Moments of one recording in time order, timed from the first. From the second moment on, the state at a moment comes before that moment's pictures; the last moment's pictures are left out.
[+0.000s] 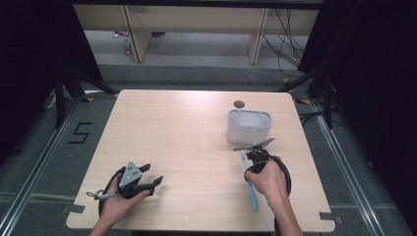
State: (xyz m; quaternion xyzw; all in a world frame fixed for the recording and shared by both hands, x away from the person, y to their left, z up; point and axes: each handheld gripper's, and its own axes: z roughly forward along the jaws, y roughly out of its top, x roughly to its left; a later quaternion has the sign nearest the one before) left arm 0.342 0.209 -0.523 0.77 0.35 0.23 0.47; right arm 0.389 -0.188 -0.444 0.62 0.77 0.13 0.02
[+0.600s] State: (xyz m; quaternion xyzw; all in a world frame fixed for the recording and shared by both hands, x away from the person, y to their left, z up) left arm 0.342 0.210 -0.523 0.77 0.36 0.24 0.47; right arm 0.378 -0.201 -0.436 0.56 0.79 0.24 0.08
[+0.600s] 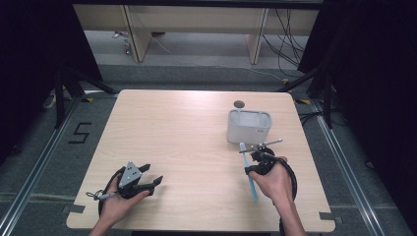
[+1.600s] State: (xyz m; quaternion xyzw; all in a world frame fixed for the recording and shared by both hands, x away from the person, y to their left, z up) left arm 0.341 0.211 -0.523 0.77 0.36 0.24 0.47; right arm 0.370 -0.224 -0.437 0.52 0.75 0.38 0.17
